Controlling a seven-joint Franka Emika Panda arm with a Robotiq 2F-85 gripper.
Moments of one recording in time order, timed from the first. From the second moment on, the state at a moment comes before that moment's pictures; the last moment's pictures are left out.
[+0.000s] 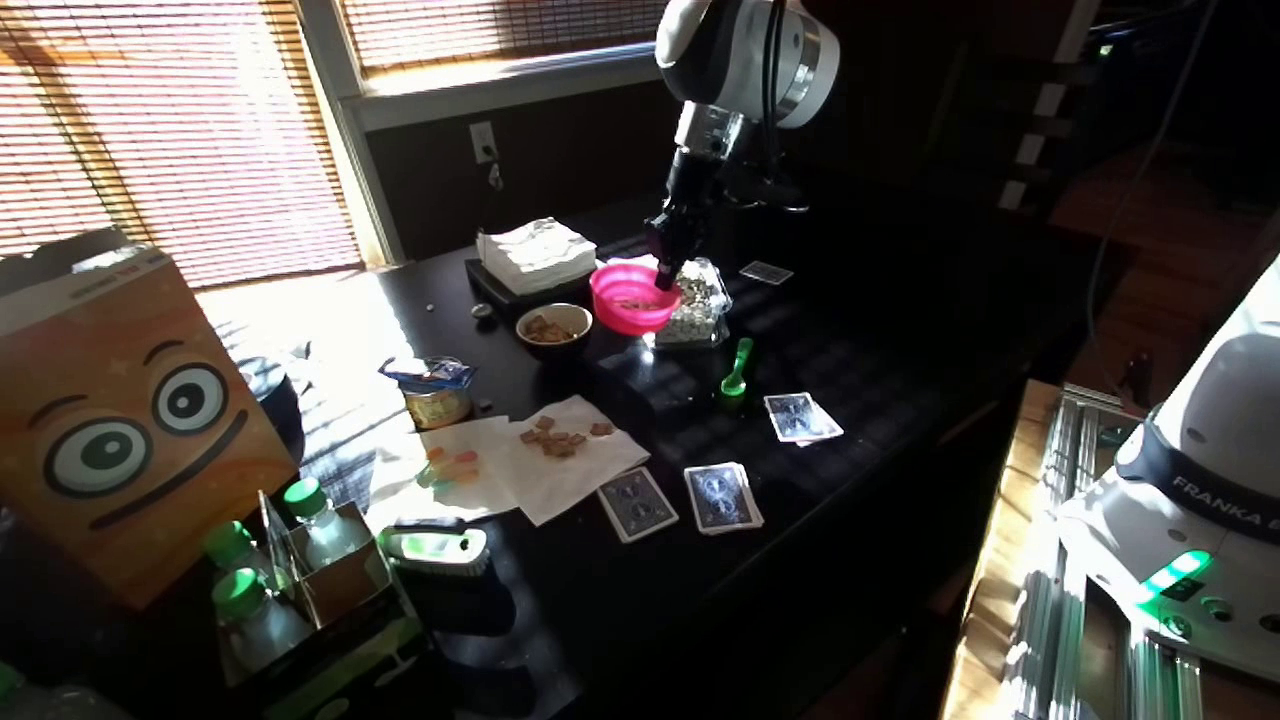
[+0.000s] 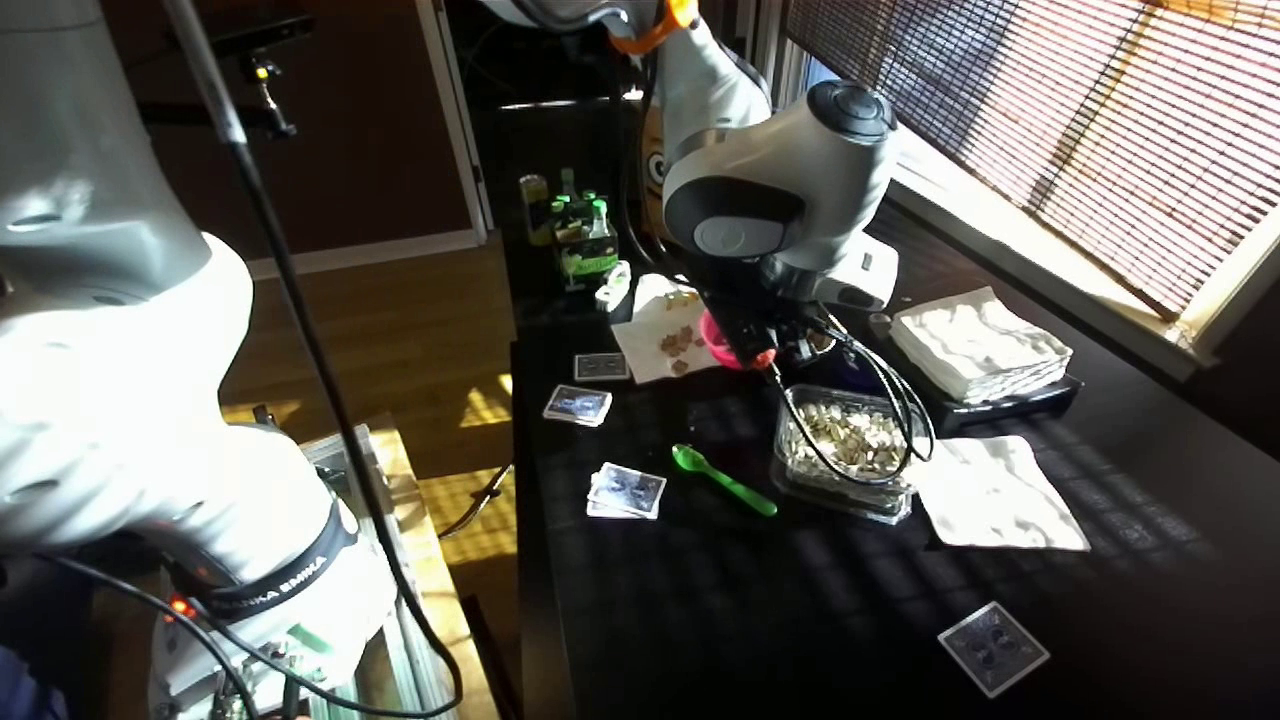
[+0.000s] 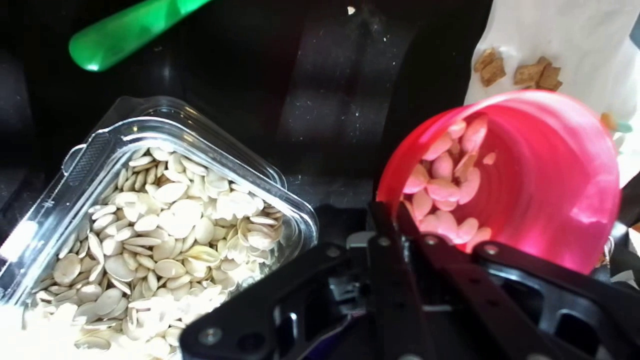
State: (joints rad) arm -0.31 0.22 0.17 -2.28 0.52 2.59 -0.43
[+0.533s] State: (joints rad) arm -0.29 0.23 0.00 -2.28 0.52 2.73 -0.36
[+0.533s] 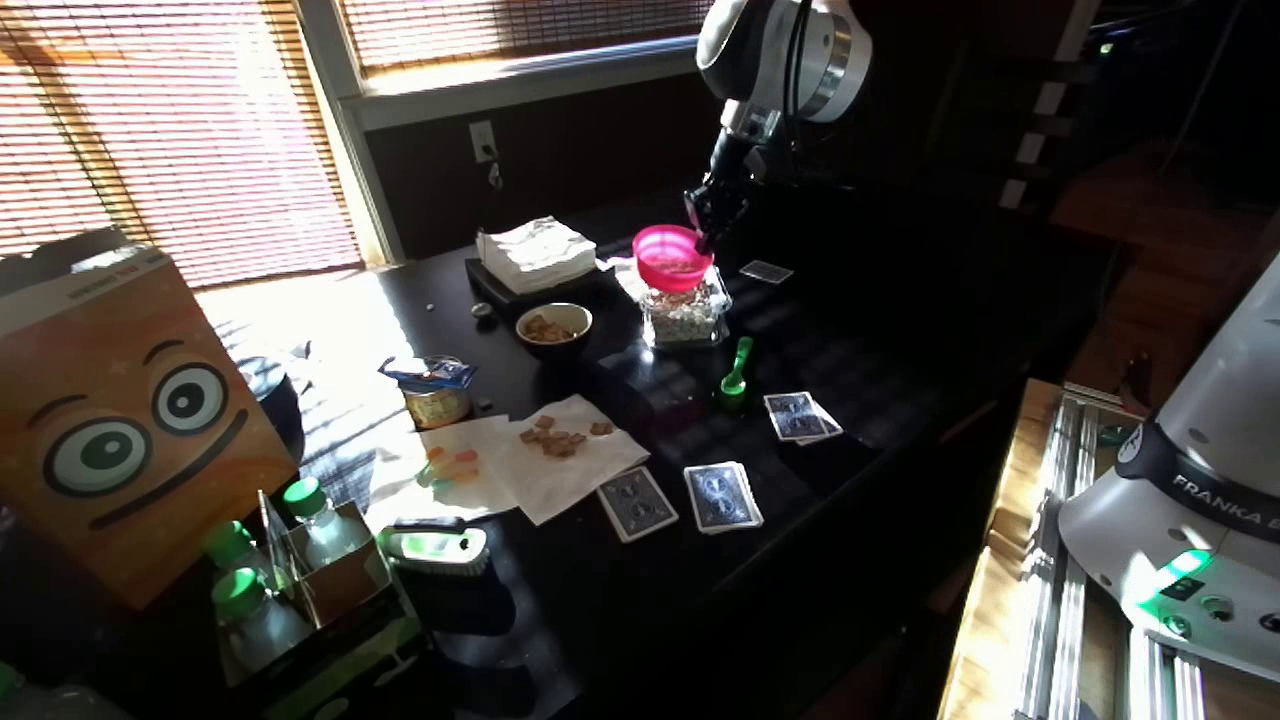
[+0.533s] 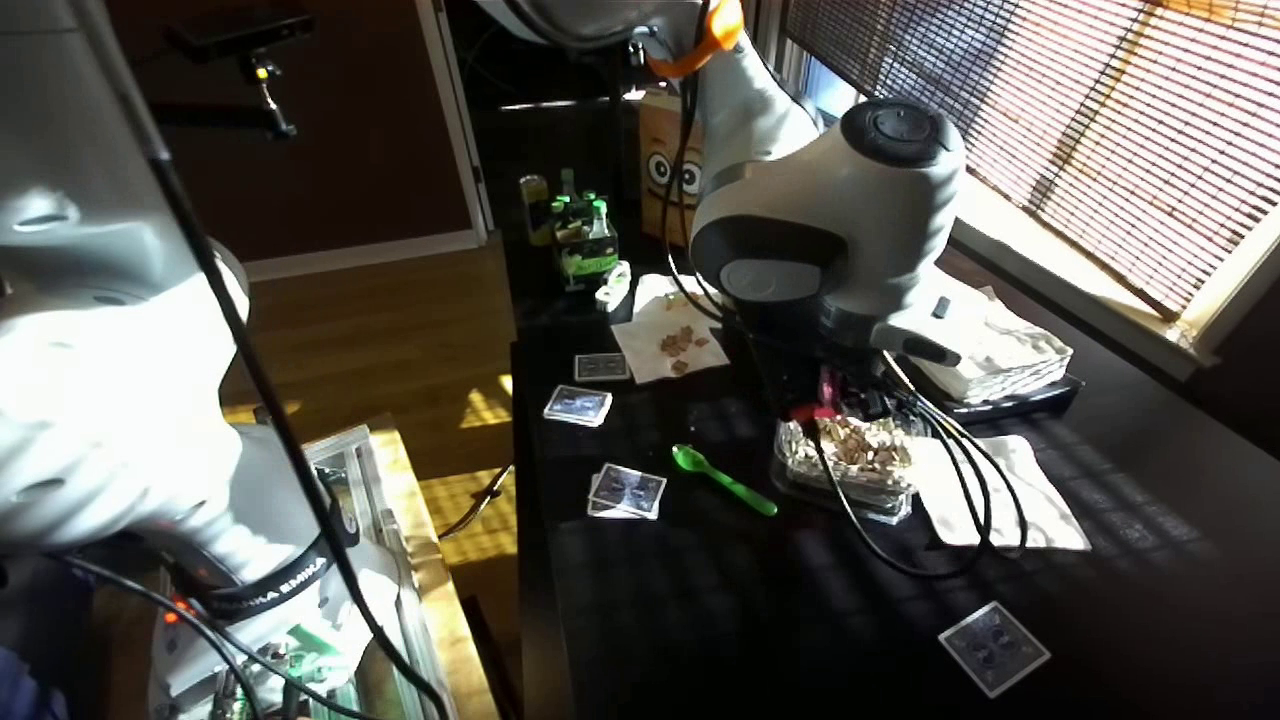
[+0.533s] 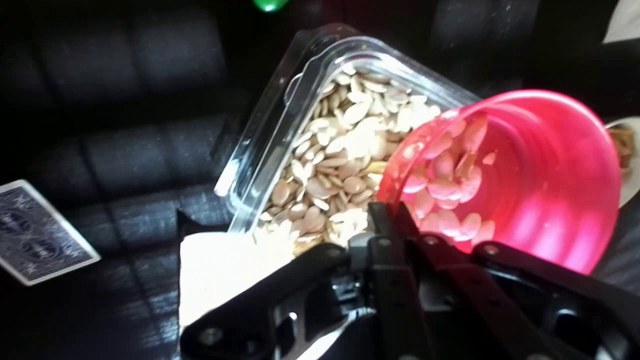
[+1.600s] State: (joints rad) arm -0.18 0.33 -0.08 -2.36 0.39 3.49 -0.35
